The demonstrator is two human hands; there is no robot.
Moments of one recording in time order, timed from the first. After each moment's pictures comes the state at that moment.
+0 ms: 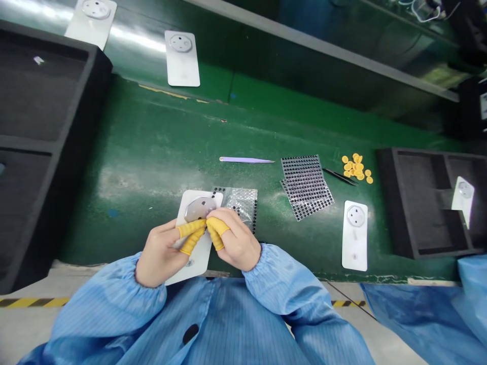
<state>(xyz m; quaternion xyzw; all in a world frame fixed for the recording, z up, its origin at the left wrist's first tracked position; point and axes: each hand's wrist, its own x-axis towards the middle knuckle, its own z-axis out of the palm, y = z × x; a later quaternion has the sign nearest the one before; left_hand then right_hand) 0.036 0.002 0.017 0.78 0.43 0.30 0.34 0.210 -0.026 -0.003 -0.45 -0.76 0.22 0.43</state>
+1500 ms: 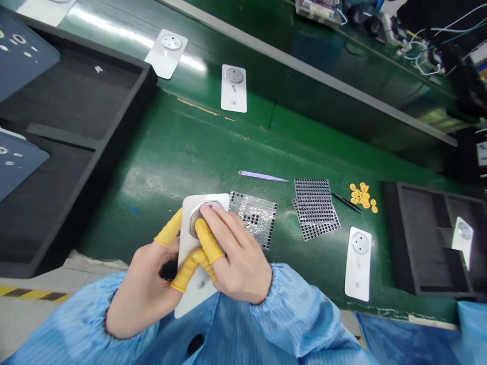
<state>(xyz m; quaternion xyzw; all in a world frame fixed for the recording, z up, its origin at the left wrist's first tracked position) 0.025 -0.014 0.065 0.66 0.50 0.31 0.46 0.196 -0.007 0.057 -0.39 -0.86 0.10 0.30</state>
